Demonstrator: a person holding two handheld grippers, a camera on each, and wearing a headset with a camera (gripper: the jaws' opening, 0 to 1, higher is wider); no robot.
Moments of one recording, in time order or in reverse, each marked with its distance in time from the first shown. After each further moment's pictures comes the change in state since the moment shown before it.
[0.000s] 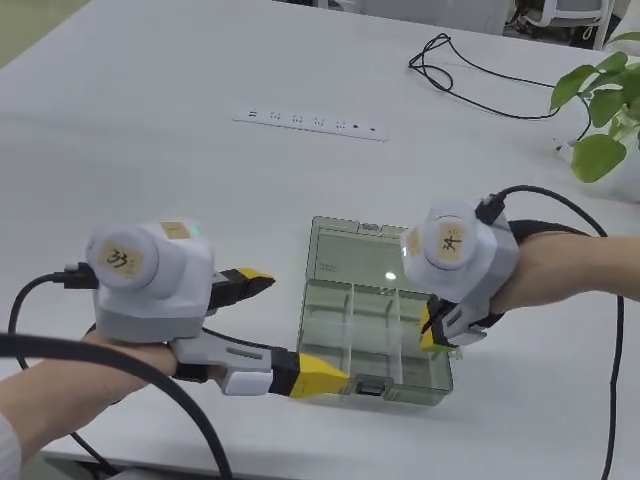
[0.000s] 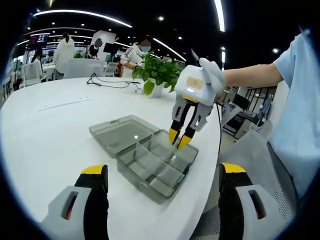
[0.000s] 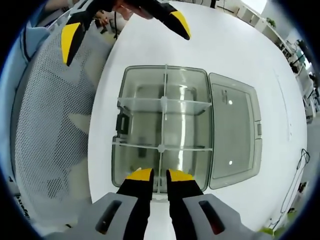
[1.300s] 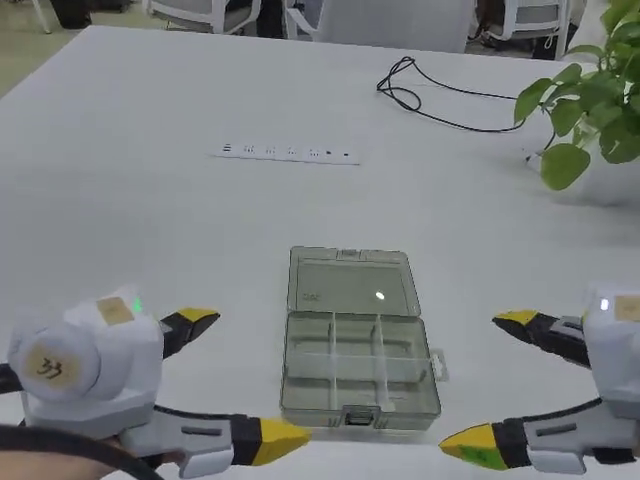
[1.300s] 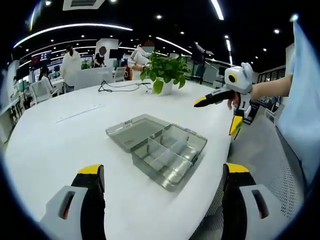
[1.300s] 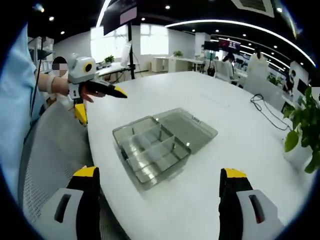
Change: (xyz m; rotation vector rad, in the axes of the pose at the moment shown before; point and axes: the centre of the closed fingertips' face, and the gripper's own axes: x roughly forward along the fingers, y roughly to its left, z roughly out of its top) left arm -0.028 -0.001 -0.007 0.131 0.021 0.162; right arm -0.079 0.029 -0.027 0.593 -0.728 -0.450
